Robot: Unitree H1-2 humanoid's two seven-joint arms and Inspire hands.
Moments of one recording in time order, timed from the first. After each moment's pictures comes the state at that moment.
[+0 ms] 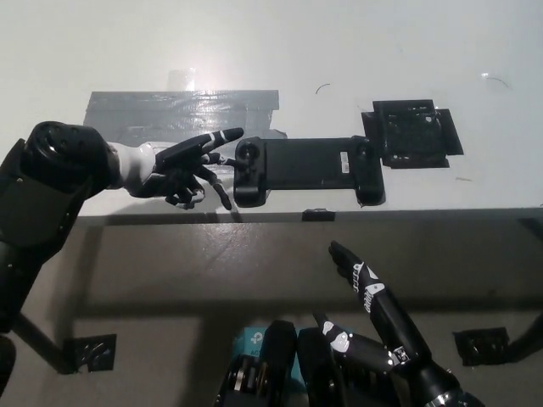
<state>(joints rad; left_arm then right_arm) -0.96 0.44 -0.36 0.60 0.01 0.45 -0.90 -0.05 -0.05 0.24 -0.06 -0.05 -0.10 0.17</state>
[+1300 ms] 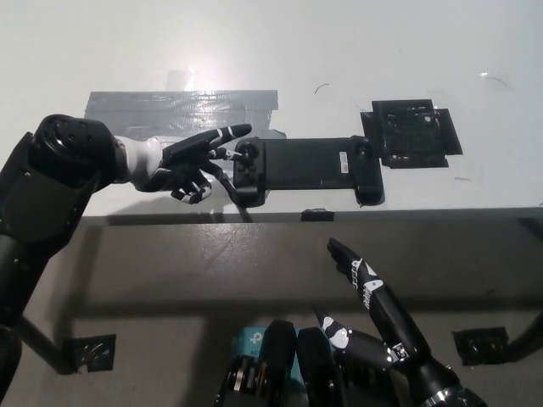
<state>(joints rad) -0.98 0.43 -0.37 0.60 0.04 0.46 -0.90 -0.06 -0.05 0.24 -0.06 -0.07 -0.09 0.17</state>
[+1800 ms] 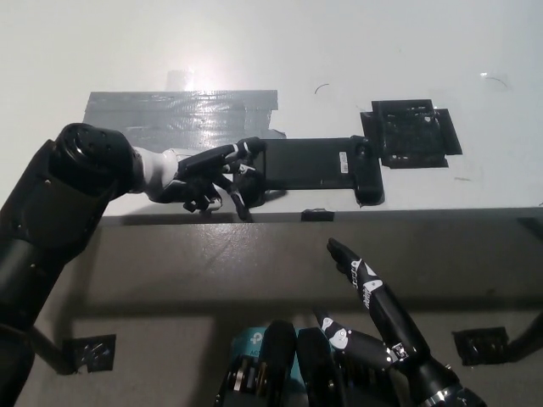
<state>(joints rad) -0.97 0.40 -0.40 0.61 0.08 0.45 -0.92 -0.06 -0.05 0.24 -0.07 -0.09 -0.09 0.17</state>
